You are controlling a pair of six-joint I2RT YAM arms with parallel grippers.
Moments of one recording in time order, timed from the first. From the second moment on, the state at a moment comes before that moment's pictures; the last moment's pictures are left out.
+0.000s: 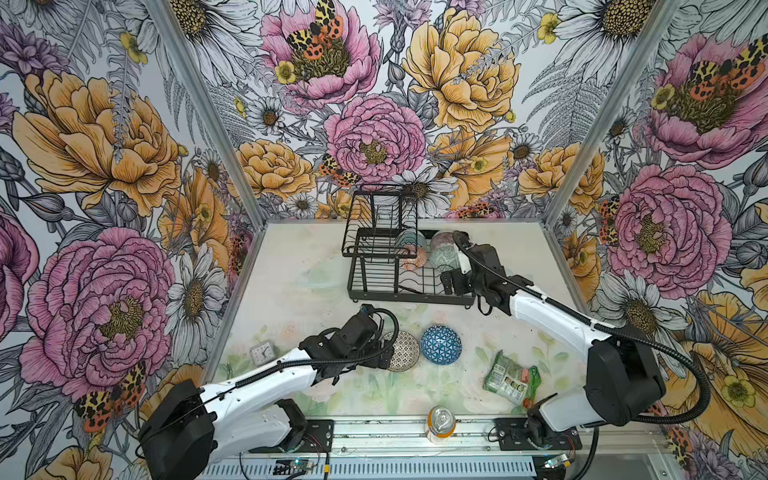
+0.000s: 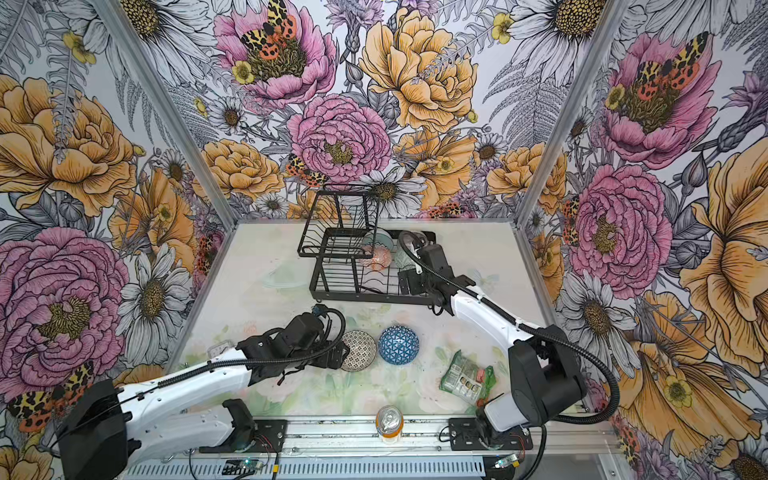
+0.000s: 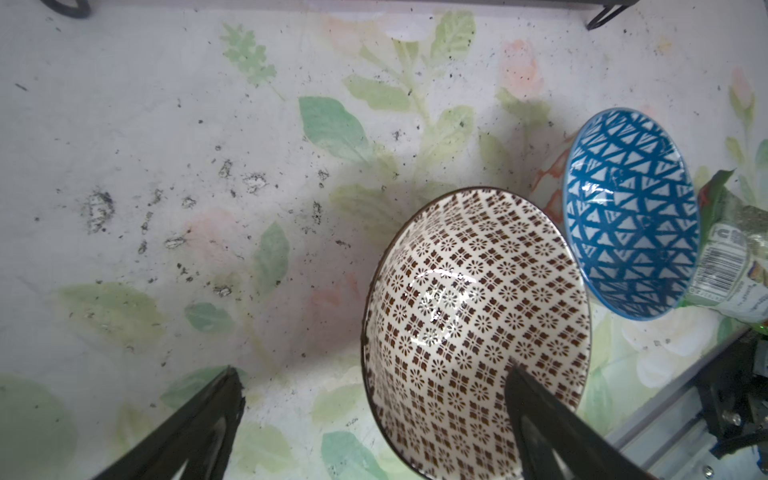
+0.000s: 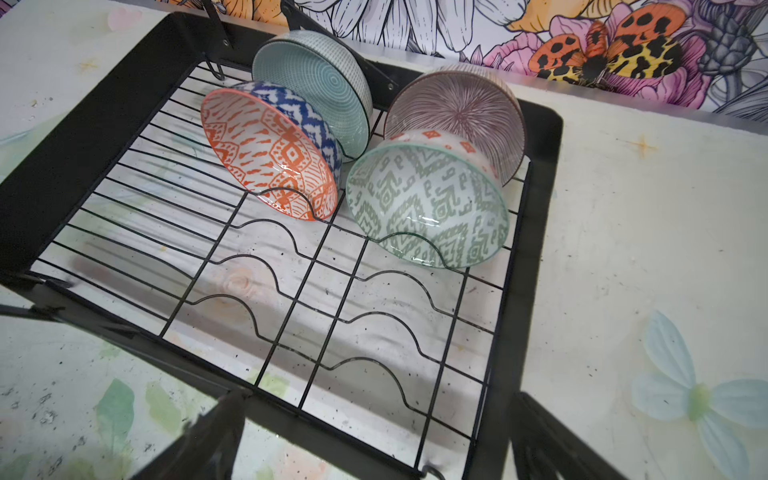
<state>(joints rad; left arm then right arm) -0.85 1.11 0.57 -0.41 -0.05 -0.61 0.43 1.48 1.01 -0.28 0.06 0.10</state>
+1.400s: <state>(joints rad) -0.85 1.31 0.62 -0.37 0.01 -0.63 0.42 1.46 1.00 -0.28 0.06 0.09</state>
